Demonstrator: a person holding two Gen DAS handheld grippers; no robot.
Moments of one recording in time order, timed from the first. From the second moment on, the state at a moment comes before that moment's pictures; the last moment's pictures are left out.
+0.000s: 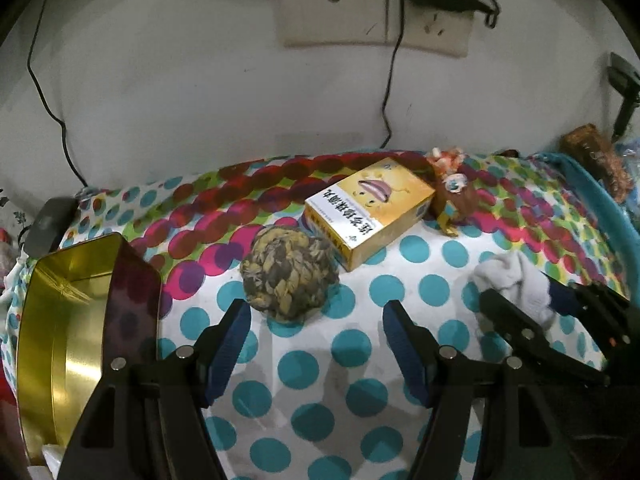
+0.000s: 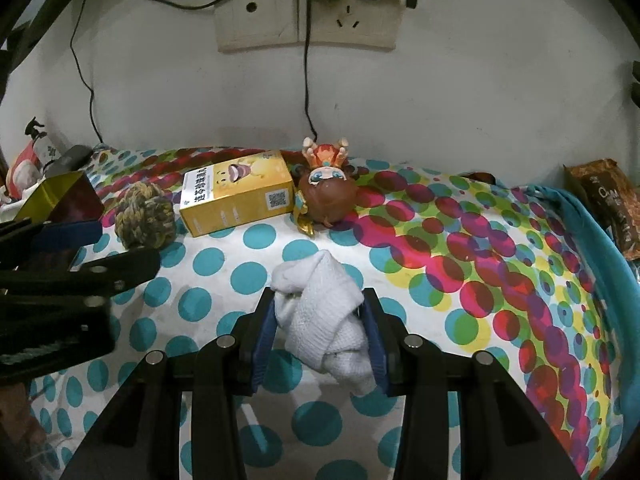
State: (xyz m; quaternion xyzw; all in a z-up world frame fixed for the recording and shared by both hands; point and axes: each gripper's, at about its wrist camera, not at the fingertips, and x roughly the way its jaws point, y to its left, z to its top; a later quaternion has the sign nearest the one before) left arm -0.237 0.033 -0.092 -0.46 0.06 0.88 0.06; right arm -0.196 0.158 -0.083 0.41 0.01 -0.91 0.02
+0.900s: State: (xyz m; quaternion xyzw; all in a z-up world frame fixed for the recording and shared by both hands) left arm -0.273 0.018 -0.112 -0.48 0.02 0.88 0.04; right arm -0.195 0.160 -0.093 0.42 0.01 -0.91 0.01
